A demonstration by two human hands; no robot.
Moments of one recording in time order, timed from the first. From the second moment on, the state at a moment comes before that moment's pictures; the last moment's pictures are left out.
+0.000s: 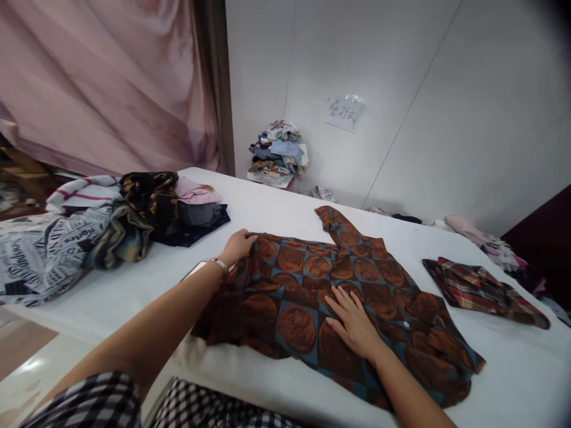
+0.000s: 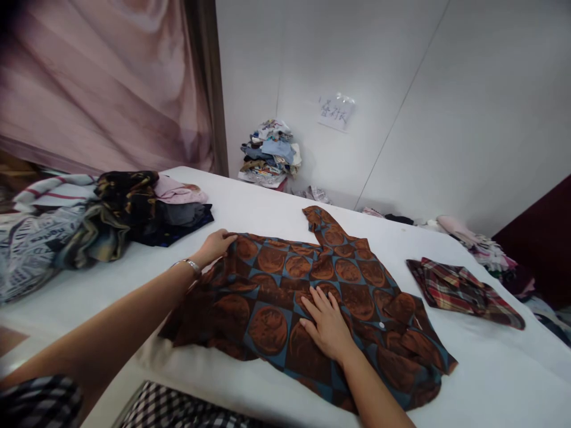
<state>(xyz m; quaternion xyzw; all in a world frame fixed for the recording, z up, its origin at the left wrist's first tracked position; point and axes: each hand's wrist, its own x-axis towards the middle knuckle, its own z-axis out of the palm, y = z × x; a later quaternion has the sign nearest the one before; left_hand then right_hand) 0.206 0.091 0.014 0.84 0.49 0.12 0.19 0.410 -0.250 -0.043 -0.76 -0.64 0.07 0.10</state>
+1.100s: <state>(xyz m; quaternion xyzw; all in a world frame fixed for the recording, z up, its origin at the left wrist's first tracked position) 0.239 0.058 -0.033 0.93 0.35 0.07 0.02 0.465 -0.214 0.016 -0.76 -0.61 0.09 0.22</state>
